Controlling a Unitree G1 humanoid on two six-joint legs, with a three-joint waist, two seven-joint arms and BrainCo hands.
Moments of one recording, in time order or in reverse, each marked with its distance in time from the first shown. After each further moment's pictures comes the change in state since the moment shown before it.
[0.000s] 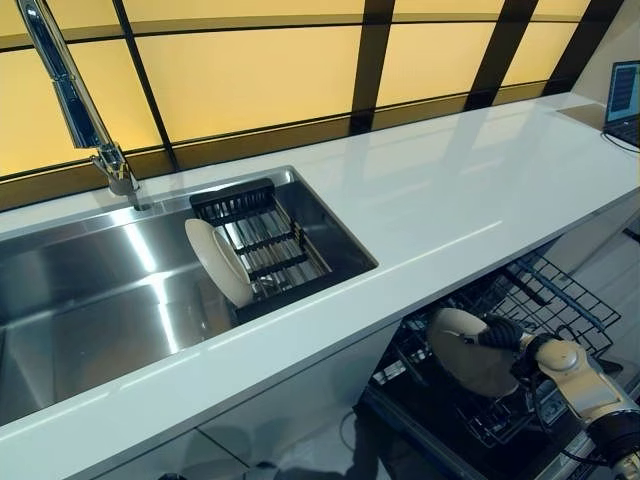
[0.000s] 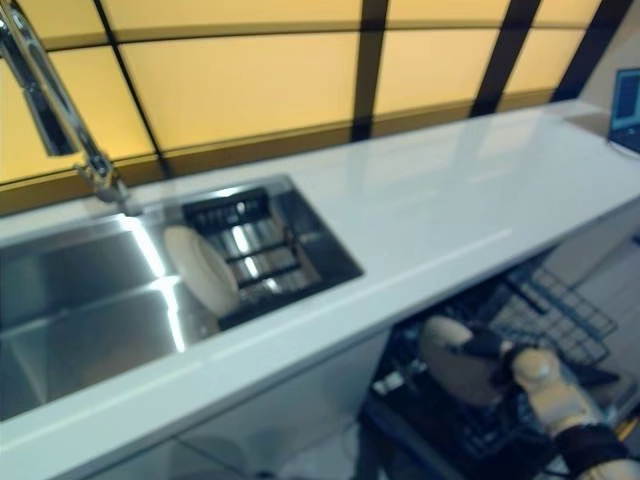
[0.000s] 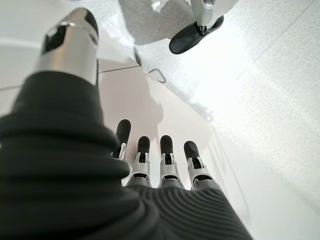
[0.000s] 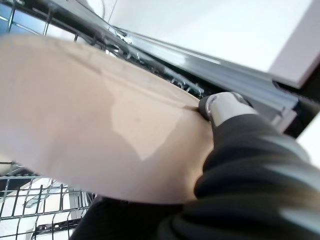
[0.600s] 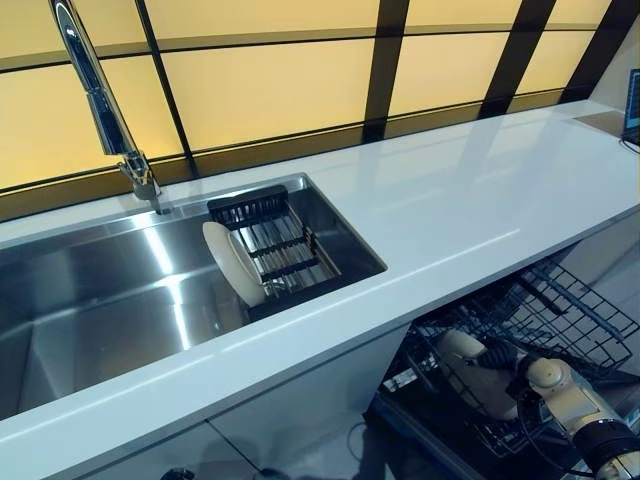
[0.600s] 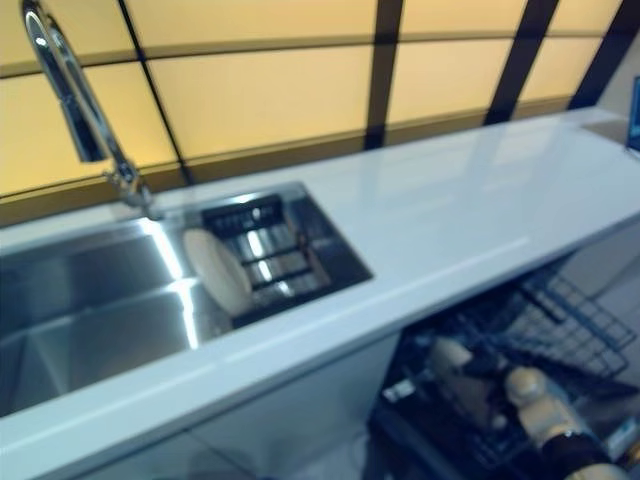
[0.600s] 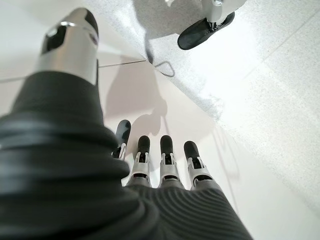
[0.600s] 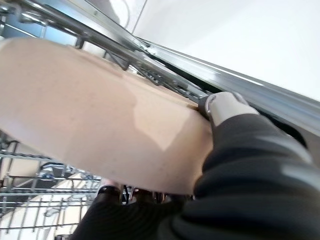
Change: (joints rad) left arm 0.000 -0.024 -0.002 -0.017 -0.001 -0.011 0.000; right arm -0.003 0.034 0.040 0.152 -0.086 0.023 -0.019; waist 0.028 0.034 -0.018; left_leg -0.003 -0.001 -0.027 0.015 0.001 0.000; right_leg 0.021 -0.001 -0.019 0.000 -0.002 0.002
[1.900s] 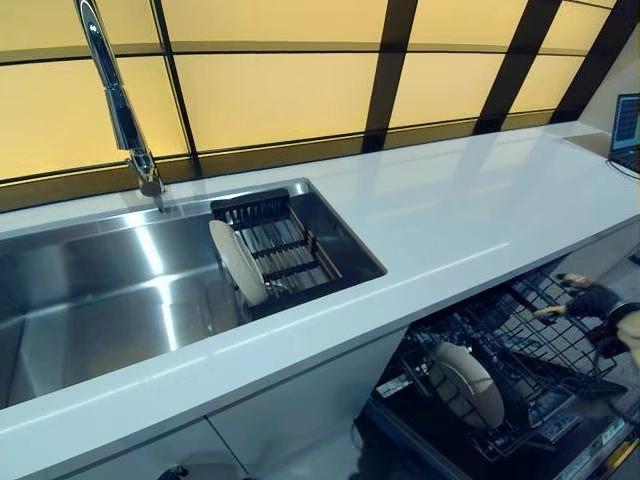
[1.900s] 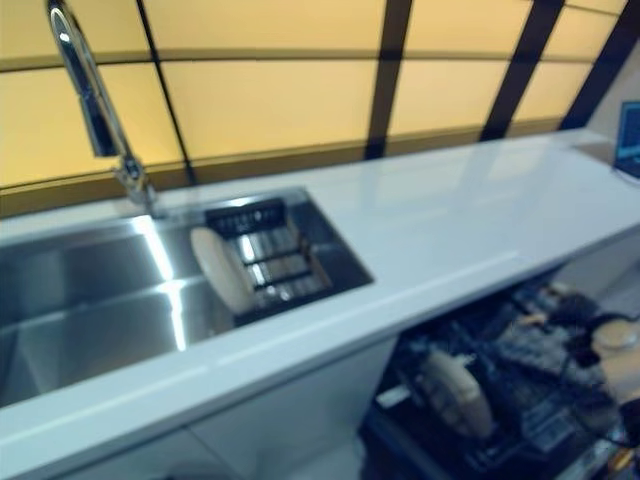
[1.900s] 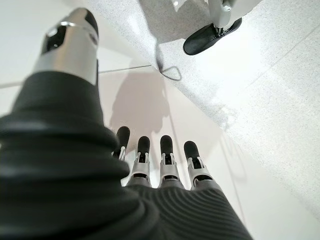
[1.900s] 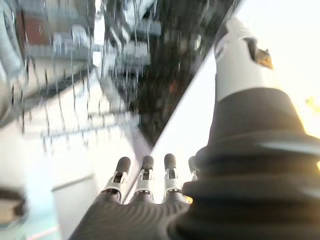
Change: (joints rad) left arm 0.014 0.041 0.001 -0.026 -0.006 0.017 -0.001; right arm -0.120 -0.345 -0.251 -0.005 0.250 0.165 -0.085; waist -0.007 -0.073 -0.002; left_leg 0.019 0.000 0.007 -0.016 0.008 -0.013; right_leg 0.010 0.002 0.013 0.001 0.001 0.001
